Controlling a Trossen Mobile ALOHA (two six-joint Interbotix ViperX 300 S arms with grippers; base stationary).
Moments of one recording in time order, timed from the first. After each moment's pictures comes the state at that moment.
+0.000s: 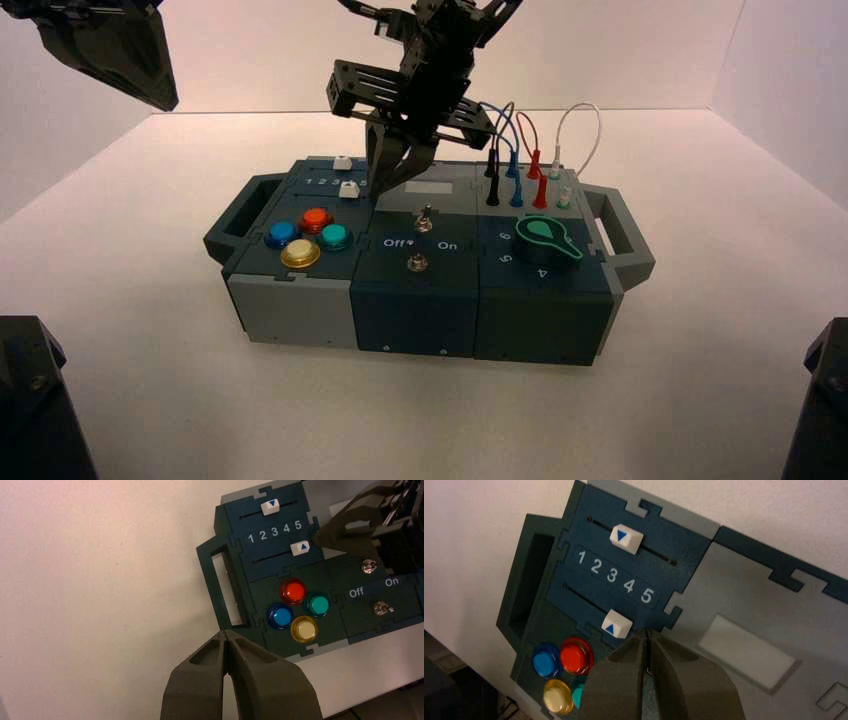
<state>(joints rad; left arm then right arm) -0.39 -0.67 1.01 -0.02 0.81 0.00 0.79 0.25 0.53 0.53 0.41 0.02</state>
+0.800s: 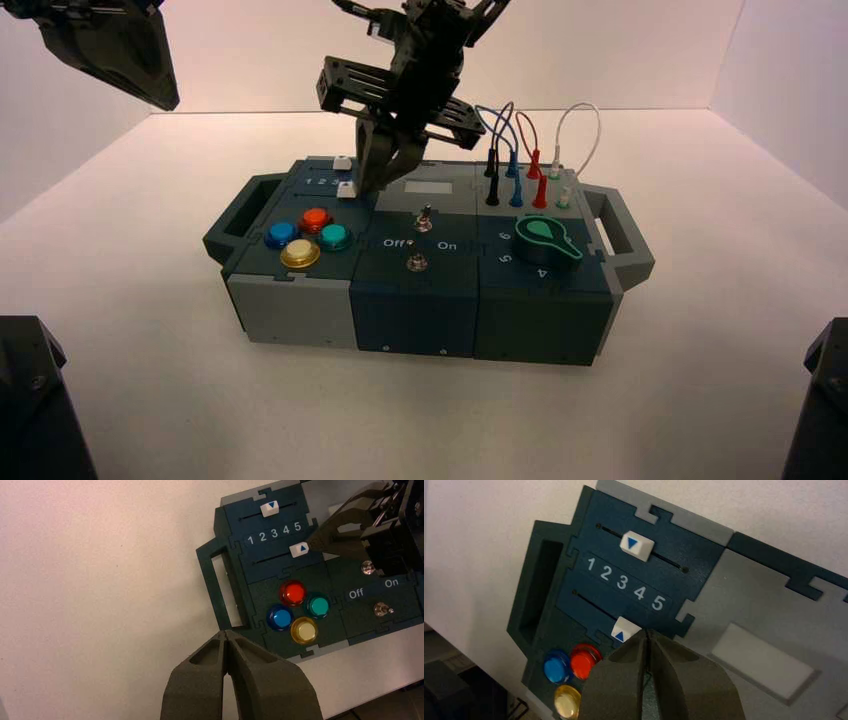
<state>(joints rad) -0.39 -0.67 1.01 -0.02 0.81 0.00 0.79 0.27 0.50 0.56 0.43 0.02</state>
